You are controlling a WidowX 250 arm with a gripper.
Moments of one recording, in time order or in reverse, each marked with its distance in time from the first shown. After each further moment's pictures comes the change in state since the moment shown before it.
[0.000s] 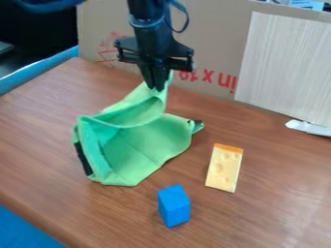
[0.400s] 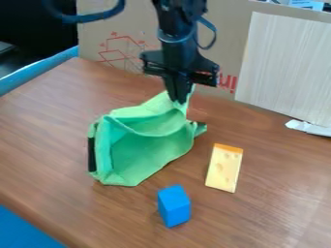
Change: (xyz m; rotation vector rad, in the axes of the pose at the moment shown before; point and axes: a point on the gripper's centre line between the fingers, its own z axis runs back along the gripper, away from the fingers) arm -0.002 -0.032 -0.018 -0.012 0.026 -0.045
